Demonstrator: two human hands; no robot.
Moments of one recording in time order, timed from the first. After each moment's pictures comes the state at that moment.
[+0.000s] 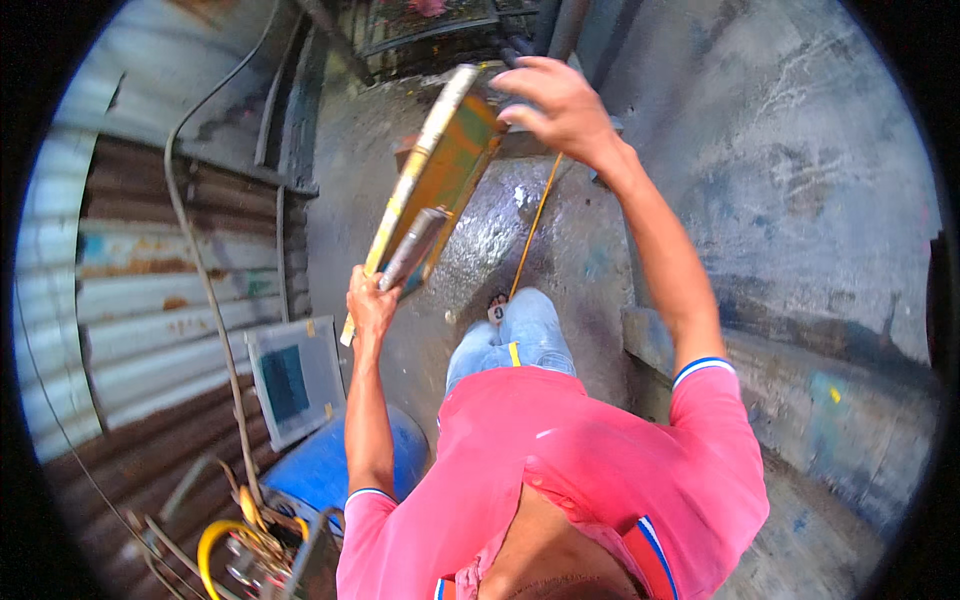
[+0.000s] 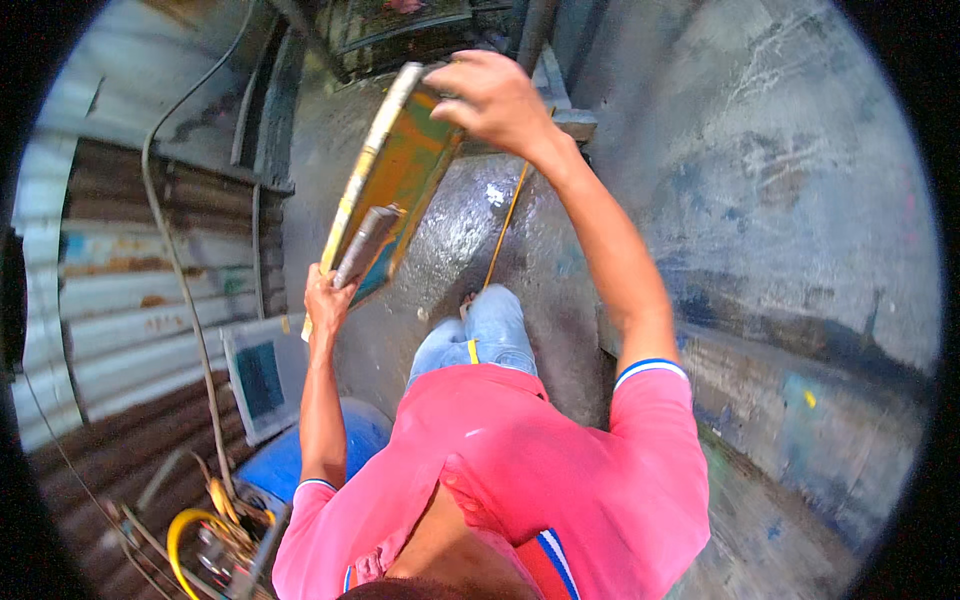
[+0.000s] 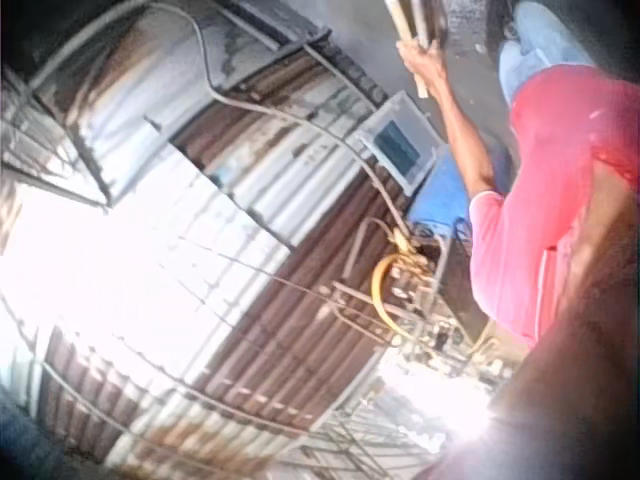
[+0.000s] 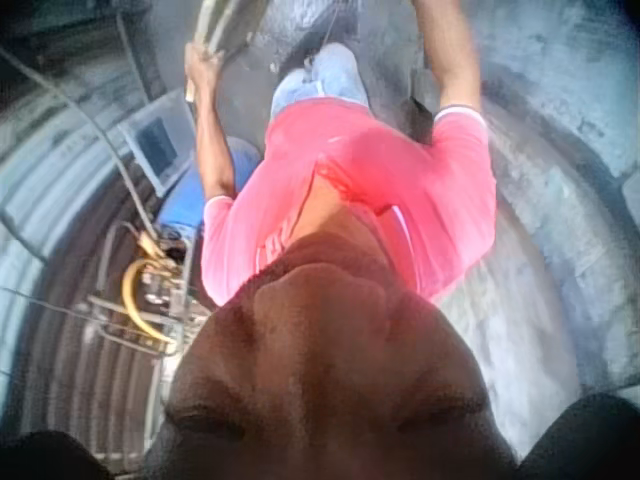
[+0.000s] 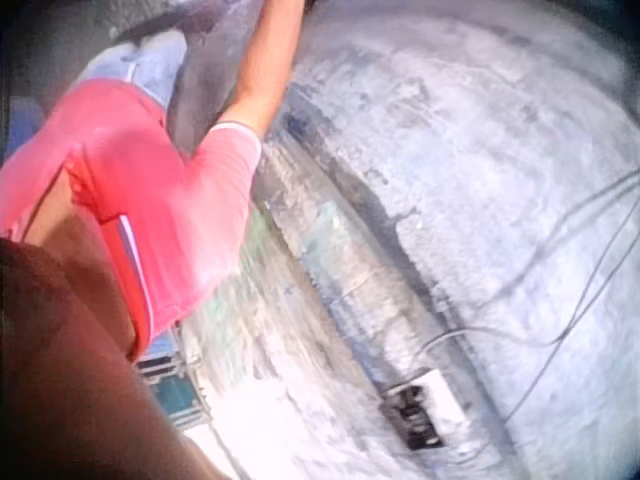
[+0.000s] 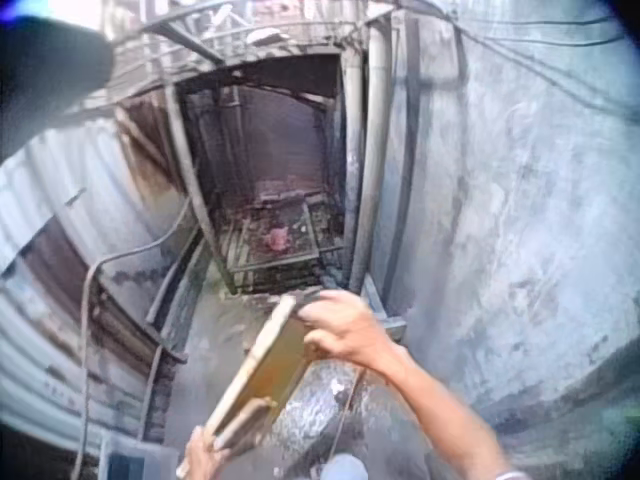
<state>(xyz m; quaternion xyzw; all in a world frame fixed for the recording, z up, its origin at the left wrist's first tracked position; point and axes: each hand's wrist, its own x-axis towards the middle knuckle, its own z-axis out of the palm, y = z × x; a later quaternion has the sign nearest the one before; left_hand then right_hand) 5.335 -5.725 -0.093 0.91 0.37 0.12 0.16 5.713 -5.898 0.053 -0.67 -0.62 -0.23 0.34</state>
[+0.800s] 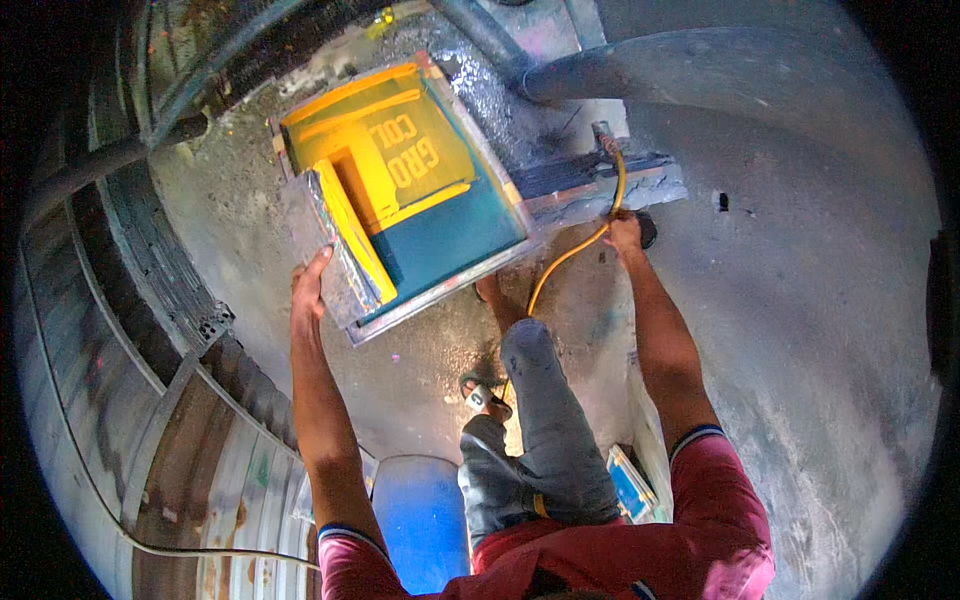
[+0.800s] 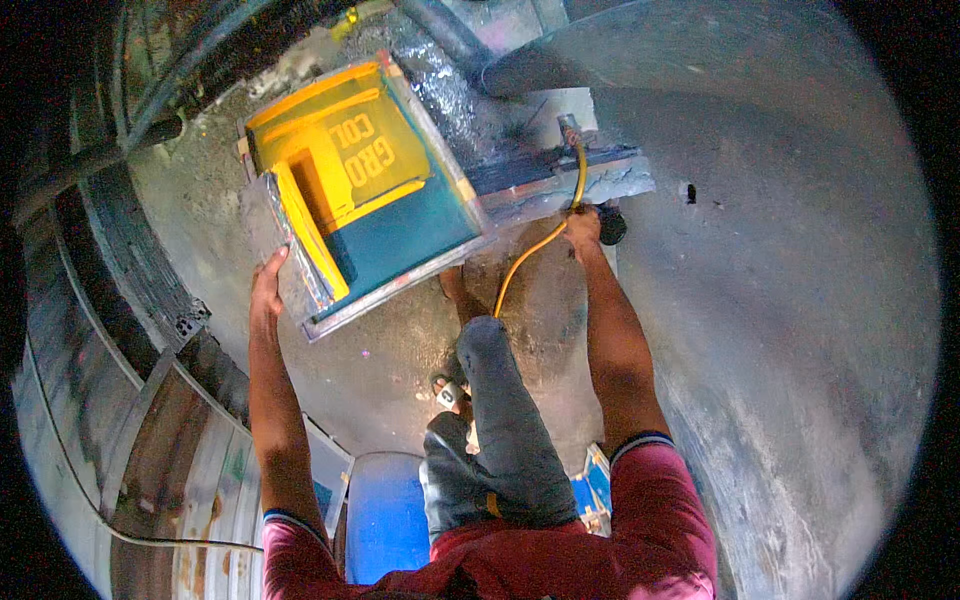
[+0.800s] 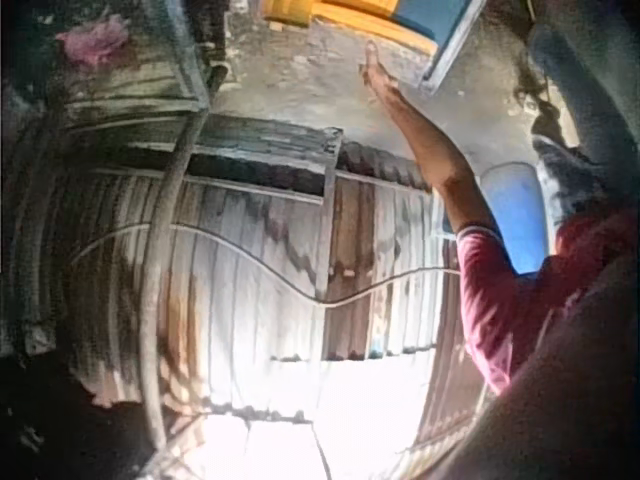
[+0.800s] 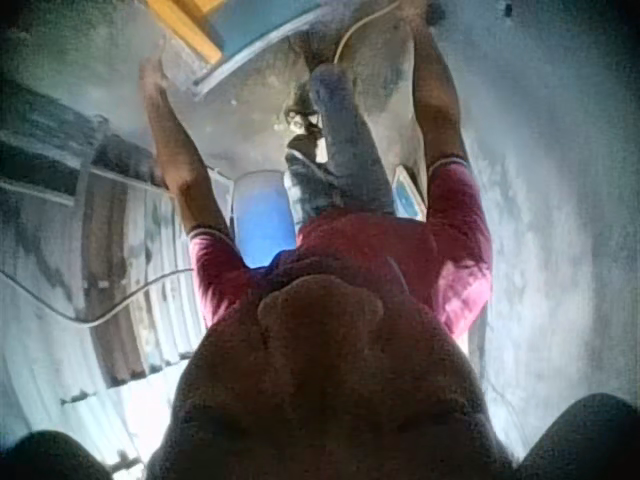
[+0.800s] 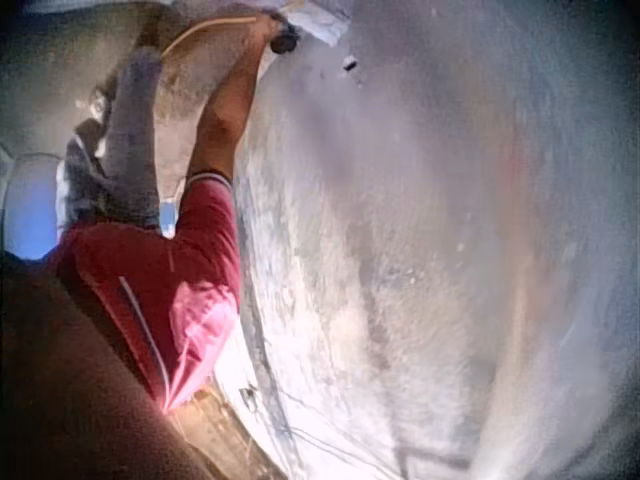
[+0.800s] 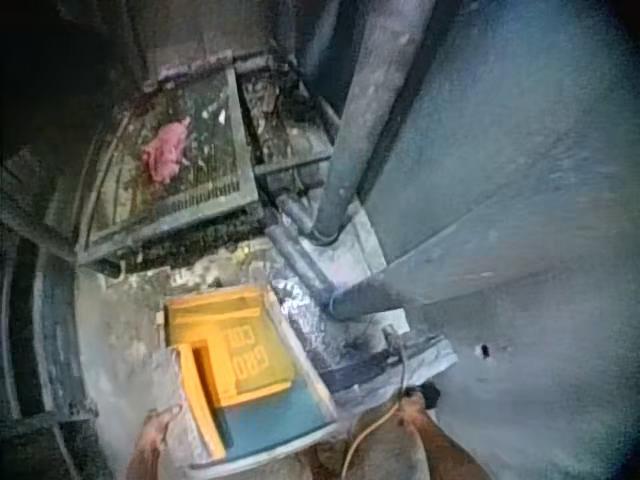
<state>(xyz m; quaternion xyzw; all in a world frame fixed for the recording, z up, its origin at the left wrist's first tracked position) 5.644 -5.306 -0.383 0.41 0.64 -0.07 0.64 5.897 -5.843 -0.471 -0.82 0.36 0.29 0.35</state>
